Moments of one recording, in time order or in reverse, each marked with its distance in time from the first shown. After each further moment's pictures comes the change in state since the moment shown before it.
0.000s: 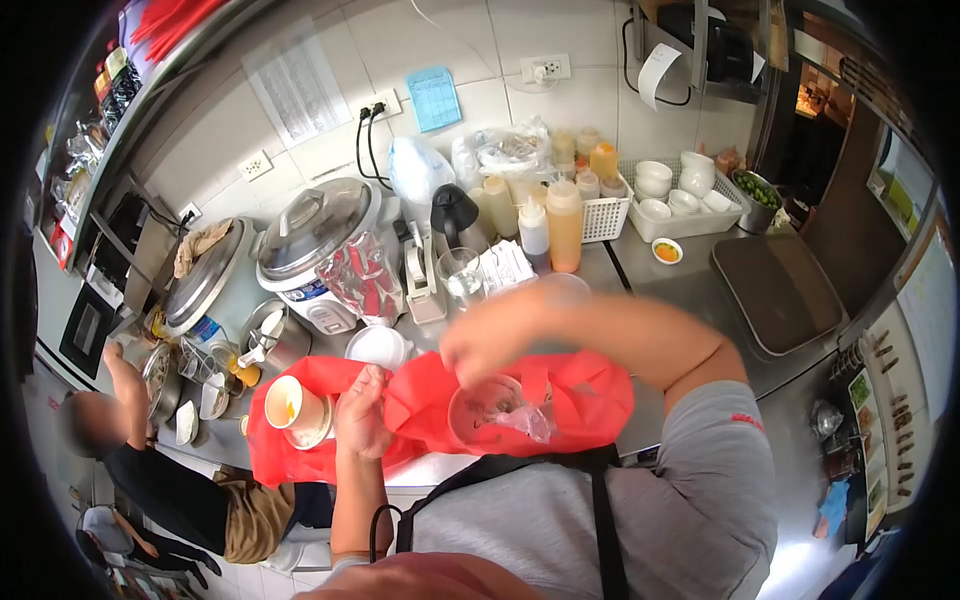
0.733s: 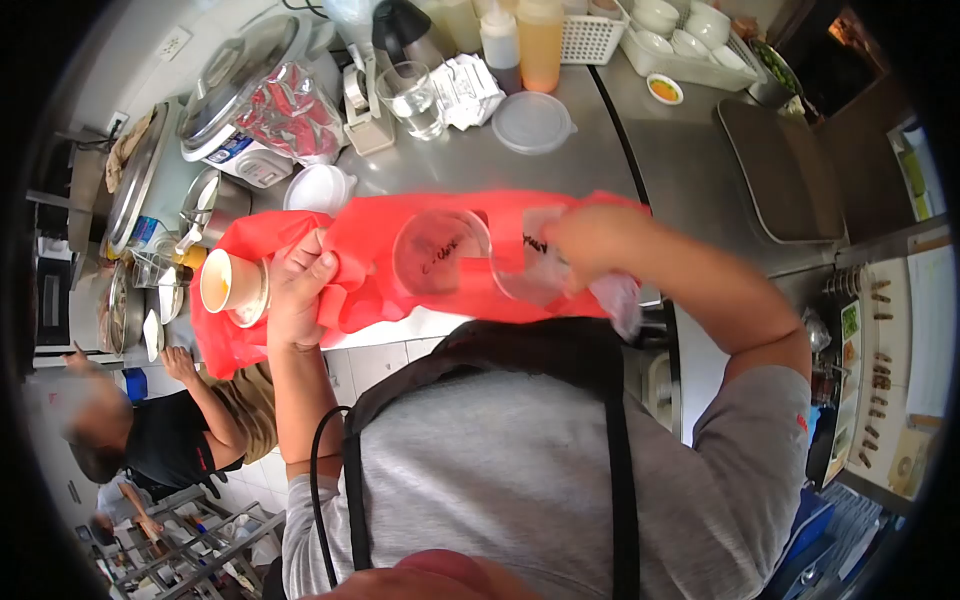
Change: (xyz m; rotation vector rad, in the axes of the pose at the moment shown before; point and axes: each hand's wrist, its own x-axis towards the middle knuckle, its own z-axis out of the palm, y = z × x) left_hand -0.007 -0.011 0.009 0.406 -0.047 -0.174; right_hand -0.076 0.045 0.133 0.005 -0.128 0.578
